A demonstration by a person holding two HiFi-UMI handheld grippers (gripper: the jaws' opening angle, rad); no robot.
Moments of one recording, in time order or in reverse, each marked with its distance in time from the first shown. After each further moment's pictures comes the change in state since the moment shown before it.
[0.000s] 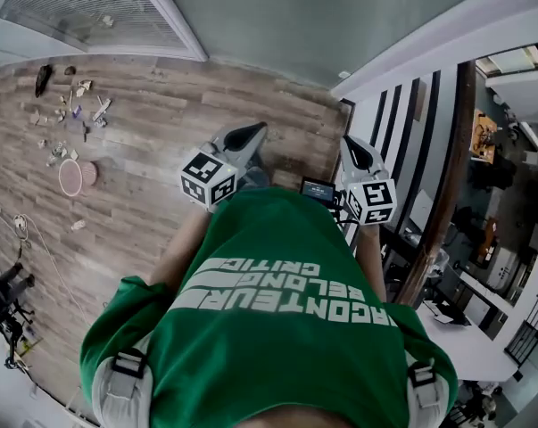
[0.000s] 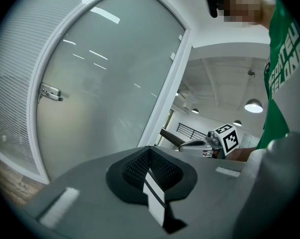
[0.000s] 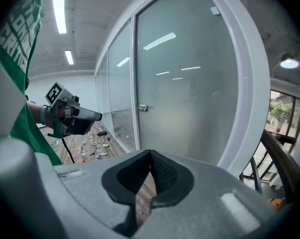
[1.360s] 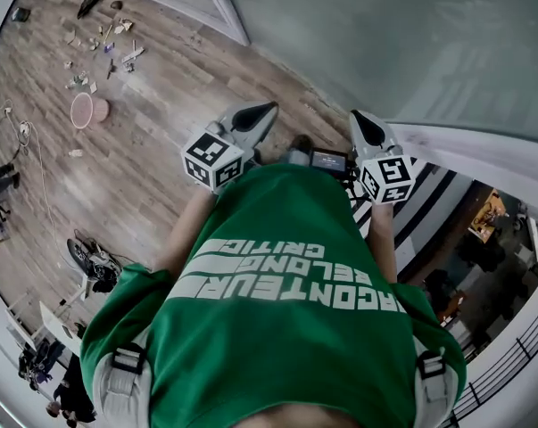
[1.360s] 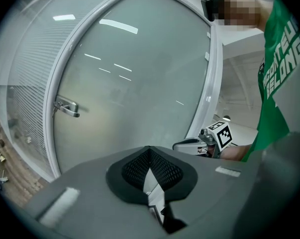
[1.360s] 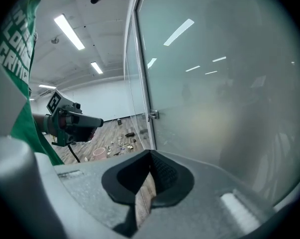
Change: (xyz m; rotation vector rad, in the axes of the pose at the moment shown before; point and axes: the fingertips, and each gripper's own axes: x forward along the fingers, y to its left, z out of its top) left arm 0.099 0.132 0.090 -0.072 -0.117 0.324; right arm 0.214 -0.098 0.113 -0.093 0.000 0.441
